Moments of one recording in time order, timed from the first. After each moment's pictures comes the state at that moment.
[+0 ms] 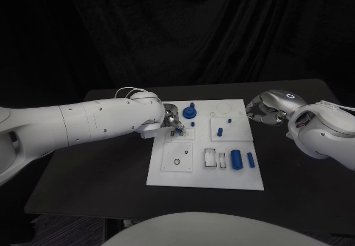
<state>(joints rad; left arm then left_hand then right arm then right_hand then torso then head) 1.30 -0.60 -0.21 1.33 -1.05 0.08 -0.50 0.97 0.03 0.43 0.04 0.45 0.89 0.04 0.34 1.09 1.47 -0.03 1.57 1.31 1.47 -0.08 1.56 1.31 0.05 1.47 0.03 1.49 1.31 1.34 -0.95 -0.25 1.59 -1.58 -0.38 -0.22 1.47 -0.07 0.22 0.26 0.33 0.92 0.11 0.13 0.32 1.47 0.02 1.57 1.31 1.46 -0.05 1.50 1.31 0.03 1.47 0.06 1.36 1.31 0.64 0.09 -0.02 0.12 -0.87</state>
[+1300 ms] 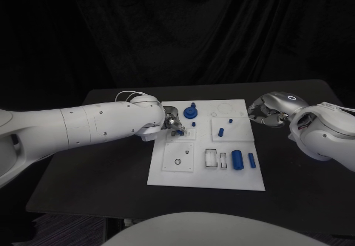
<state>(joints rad) 1.27 -0.62 -0.21 1.35 -1.05 0.04 -0.50 0.94 0.03 0.44 0.04 0.39 0.88 0.05 0.32 1.10 1.46 -0.03 1.57 1.31 1.47 -0.08 1.56 1.31 0.05 1.46 0.03 1.49 1.31 1.34 -0.95 -0.25 1.59 -1.58 -0.36 -0.23 1.47 -0.06 0.22 0.26 0.34 0.92 0.11 0.13 0.32 1.47 0.02 1.57 1.31 1.46 -0.05 1.50 1.31 0.03 1.47 0.06 1.35 1.31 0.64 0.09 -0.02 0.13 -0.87</state>
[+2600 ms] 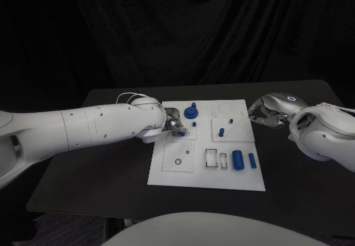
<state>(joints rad) 1.26 -0.62 -0.20 1.37 -1.06 0.03 -0.50 0.93 0.03 0.43 0.06 0.32 0.89 0.06 0.30 1.12 1.47 -0.02 1.57 1.31 1.46 -0.08 1.56 1.31 0.05 1.46 0.04 1.48 1.31 1.33 -0.94 -0.25 1.58 -1.58 -0.35 -0.24 1.47 -0.06 0.22 0.26 0.34 0.92 0.11 0.13 0.32 1.47 0.02 1.57 1.31 1.46 -0.05 1.50 1.31 0.03 1.47 0.06 1.35 1.31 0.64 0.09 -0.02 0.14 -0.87</state>
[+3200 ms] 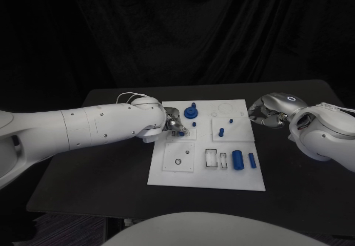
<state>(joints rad) 1.26 -0.62 -0.20 1.36 -1.06 0.03 -0.50 0.91 0.03 0.40 0.08 0.25 0.90 0.06 0.28 1.12 1.47 -0.02 1.57 1.31 1.47 -0.07 1.56 1.31 0.05 1.46 0.04 1.48 1.31 1.33 -0.94 -0.25 1.58 -1.58 -0.34 -0.24 1.47 -0.06 0.22 0.26 0.35 0.91 0.12 0.12 0.32 1.47 0.02 1.57 1.31 1.46 -0.05 1.50 1.31 0.03 1.47 0.06 1.35 1.31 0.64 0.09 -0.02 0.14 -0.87</state>
